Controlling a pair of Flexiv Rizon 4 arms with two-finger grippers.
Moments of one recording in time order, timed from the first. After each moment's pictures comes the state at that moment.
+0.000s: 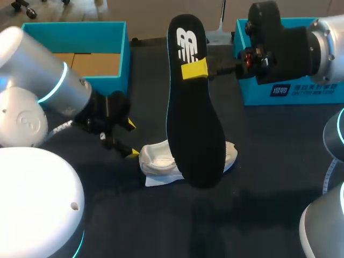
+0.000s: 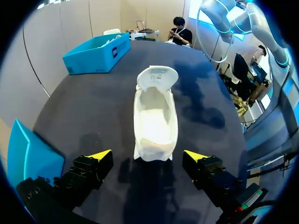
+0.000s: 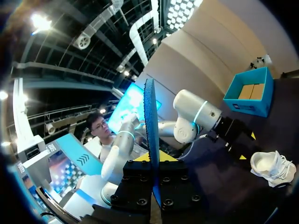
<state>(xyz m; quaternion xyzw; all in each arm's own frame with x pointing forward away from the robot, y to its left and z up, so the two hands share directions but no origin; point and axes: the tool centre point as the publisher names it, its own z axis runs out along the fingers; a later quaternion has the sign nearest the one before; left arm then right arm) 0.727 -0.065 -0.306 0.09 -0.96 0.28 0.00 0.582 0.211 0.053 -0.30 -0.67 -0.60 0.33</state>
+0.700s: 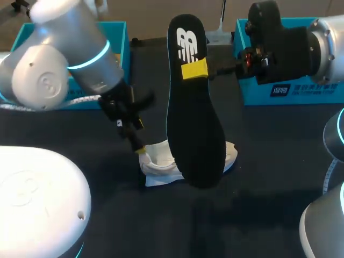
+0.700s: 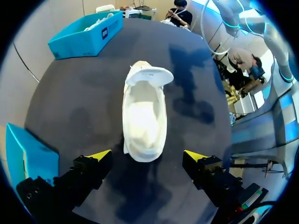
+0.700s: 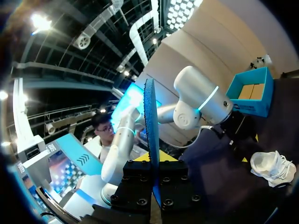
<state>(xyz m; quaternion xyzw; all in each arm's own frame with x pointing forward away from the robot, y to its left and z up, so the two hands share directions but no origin) 0.719 -0.085 -0.289 0.09 -0.98 0.15 0.07 0.582 0.211 0.053 -0.30 -0.67 -0.60 0.33</state>
